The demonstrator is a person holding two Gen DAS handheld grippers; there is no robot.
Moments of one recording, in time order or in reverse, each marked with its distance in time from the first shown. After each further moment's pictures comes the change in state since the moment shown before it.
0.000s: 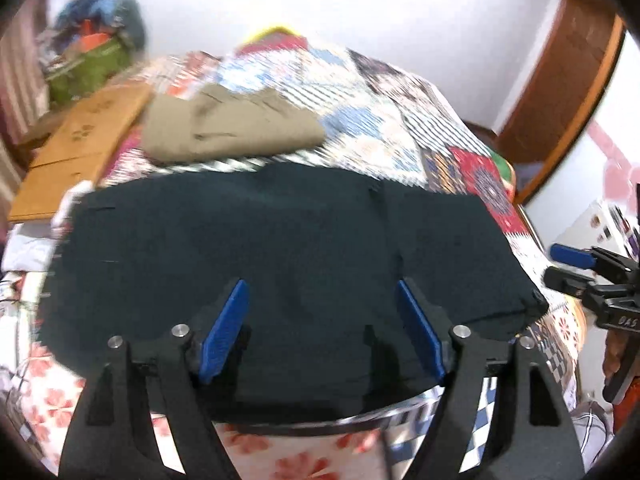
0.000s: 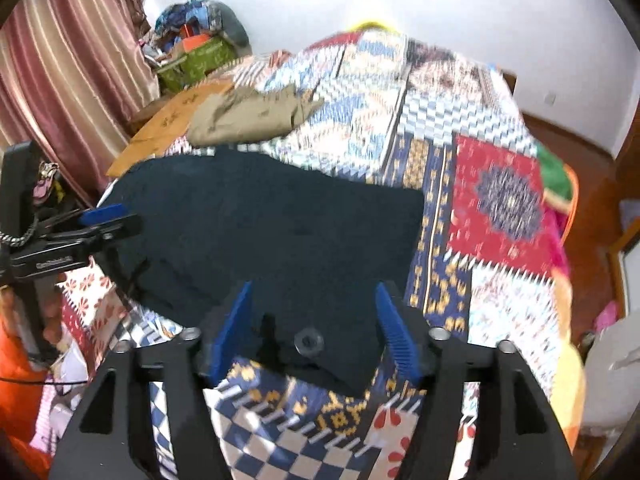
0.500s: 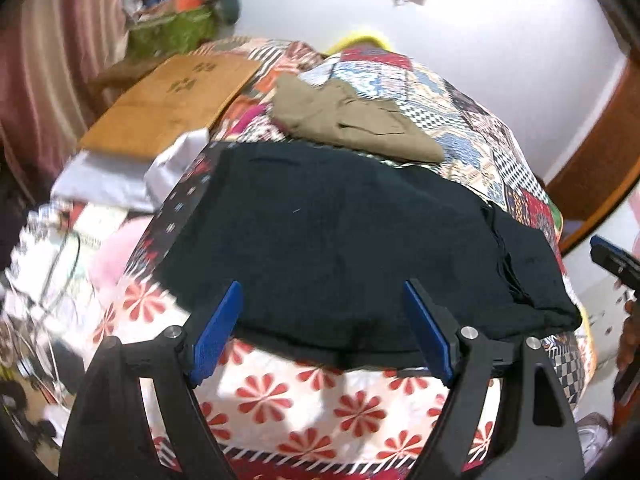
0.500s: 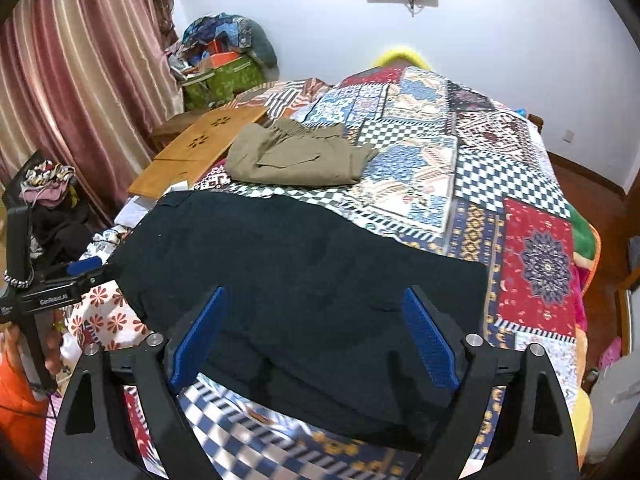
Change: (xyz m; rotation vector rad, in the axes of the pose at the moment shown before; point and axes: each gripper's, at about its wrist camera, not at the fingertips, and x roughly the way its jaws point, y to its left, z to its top) left arm -0.046 0.126 -0.041 -0.249 -0.003 0.107; right arm 0.019 0.066 0.043 -0.064 -0.064 0.035
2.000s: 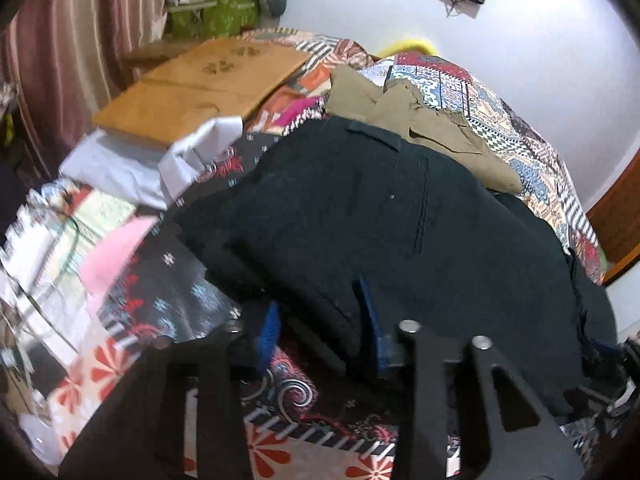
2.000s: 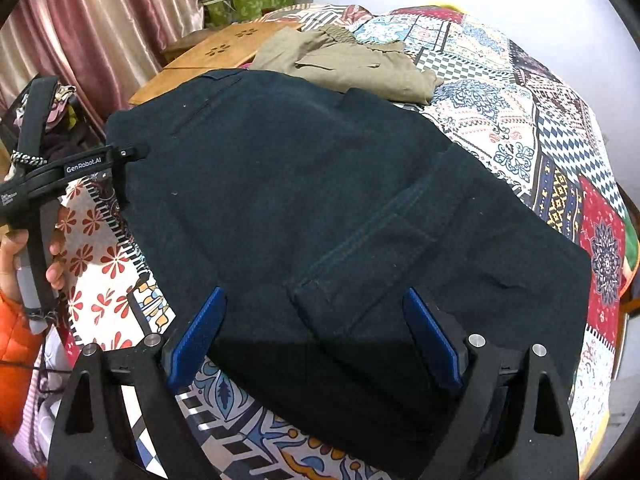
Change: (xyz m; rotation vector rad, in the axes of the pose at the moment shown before) left arm 0.081 0.034 0.025 -0.078 -0.042 0.110; right arm 0.085 0.049 -0.032 -0.130 0.240 0.012
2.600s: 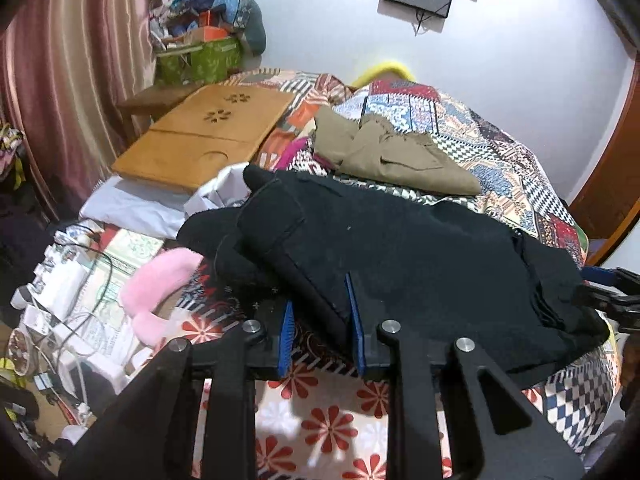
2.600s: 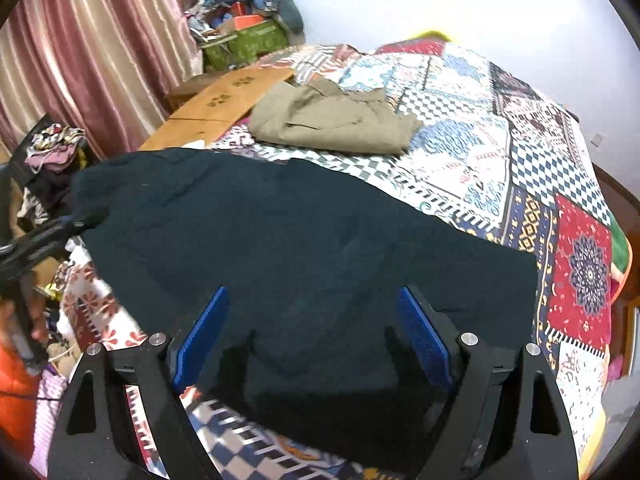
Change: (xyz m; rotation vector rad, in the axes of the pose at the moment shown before) left arm -0.098 -0.002 -0.014 0.102 -0.113 -0.011; right arm -0.037 -0.018 0.015 0.067 -0.116 0.023
